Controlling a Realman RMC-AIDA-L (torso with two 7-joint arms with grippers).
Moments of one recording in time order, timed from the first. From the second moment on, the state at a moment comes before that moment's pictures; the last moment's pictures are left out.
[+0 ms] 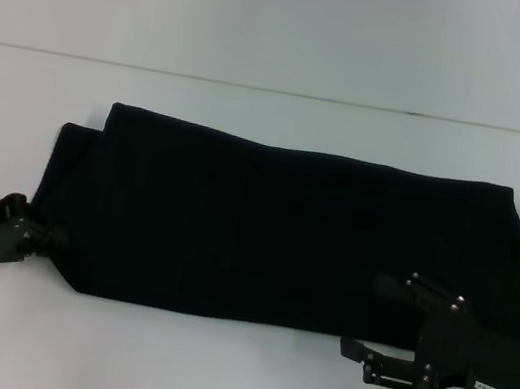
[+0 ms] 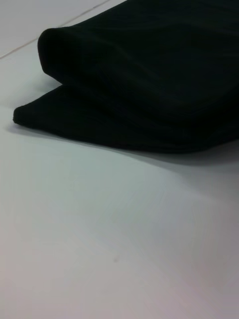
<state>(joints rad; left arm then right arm) -0.59 -1.94 0.40 0.50 2.46 1.35 -2.59 0.51 2.09 -0.48 -0.40 -2.11 -1.53 0.84</state>
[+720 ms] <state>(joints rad) -0.57 -1.94 0.40 0.50 2.42 1.34 -2.55 0.51 2.09 -0.50 -0.38 -2.11 -1.47 0.84</state>
